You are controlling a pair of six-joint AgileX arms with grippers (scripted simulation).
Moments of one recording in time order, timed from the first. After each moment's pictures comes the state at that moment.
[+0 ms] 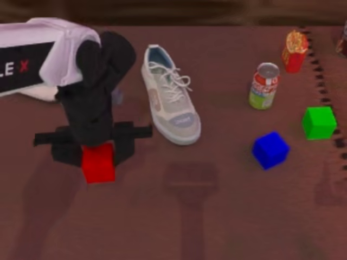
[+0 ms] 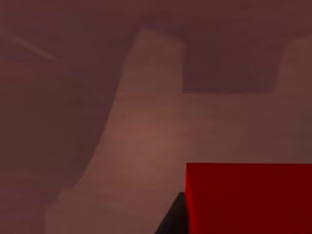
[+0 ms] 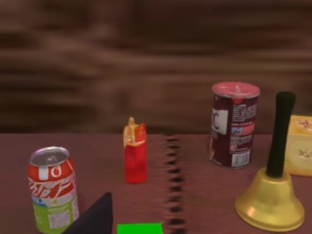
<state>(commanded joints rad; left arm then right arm) -0.49 1.86 1.29 -1.00 -0.01 -0.54 0.00 0.00 0.00 0.00 0.00 0.00</state>
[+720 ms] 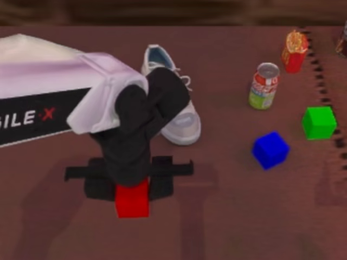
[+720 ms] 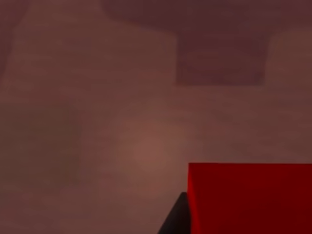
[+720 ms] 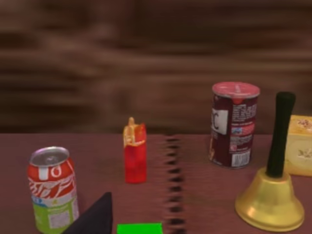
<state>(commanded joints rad) -0.74 1.76 1.19 -0.98 -0.02 -0.75 0.00 0.00 0.00 0.00 0.00 0.00</state>
